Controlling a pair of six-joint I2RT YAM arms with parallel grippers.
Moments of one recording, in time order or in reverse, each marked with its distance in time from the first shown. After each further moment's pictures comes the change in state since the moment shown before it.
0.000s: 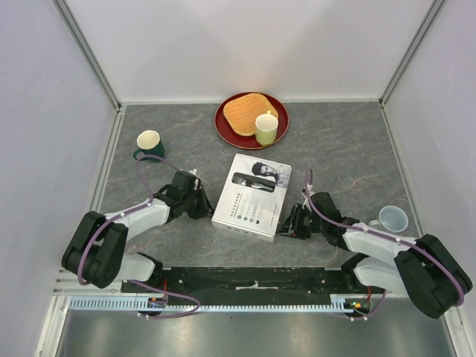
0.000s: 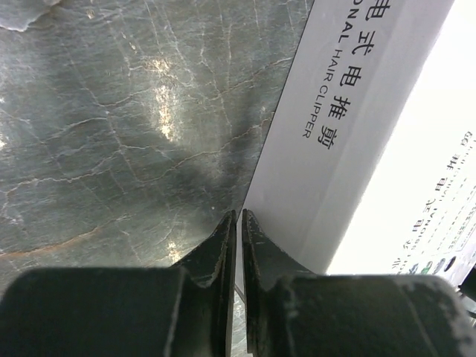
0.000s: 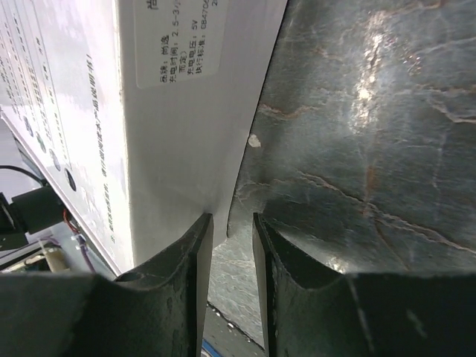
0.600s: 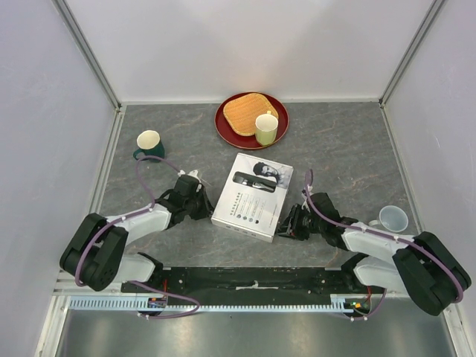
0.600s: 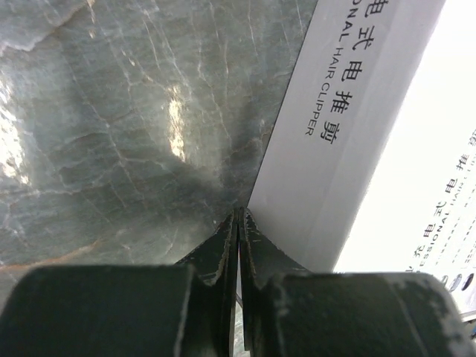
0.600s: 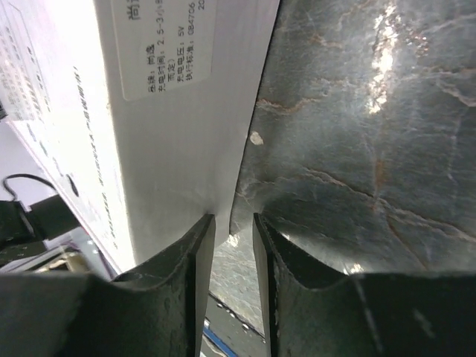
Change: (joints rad) left arm -0.053 -0.011 -0.061 0.132 -0.084 -0.016; right arm 0.017 0.043 -0.023 0.092 -0.005 0.113
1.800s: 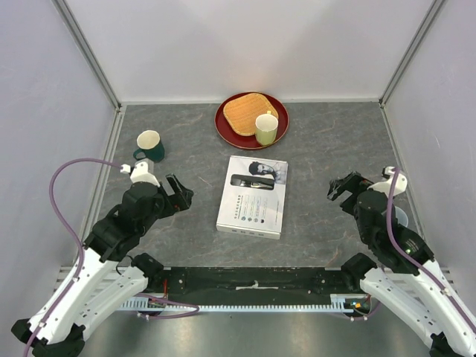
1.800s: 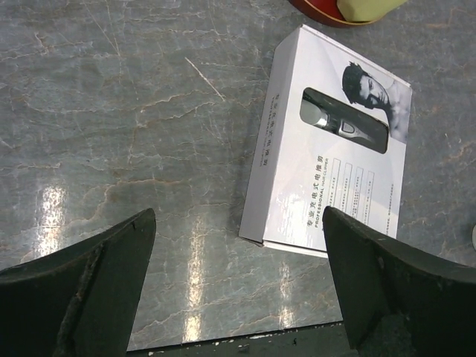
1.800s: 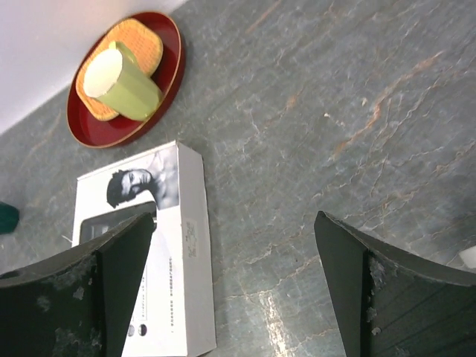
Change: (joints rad) left arm -0.088 -0.740 0.325 -0.771 -0.458 -0.019; right arm 0.027 -0.692 0.497 -0.880 0.998 -0.188
